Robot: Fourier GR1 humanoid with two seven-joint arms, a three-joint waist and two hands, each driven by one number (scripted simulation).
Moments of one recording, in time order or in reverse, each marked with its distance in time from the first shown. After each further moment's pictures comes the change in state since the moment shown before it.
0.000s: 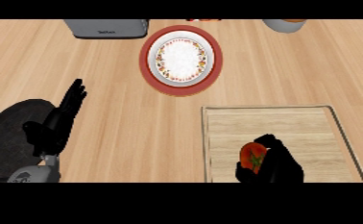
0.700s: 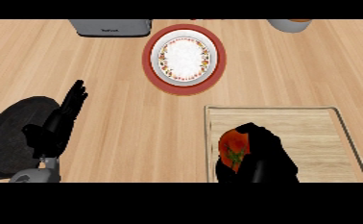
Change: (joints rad) left arm 0.019 -0.007 -0.005 -0.034 -0.010 -0.006 0.011; right arm -0.238 0.003 0.282 -0.189 0.405 0.202 0.176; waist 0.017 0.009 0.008
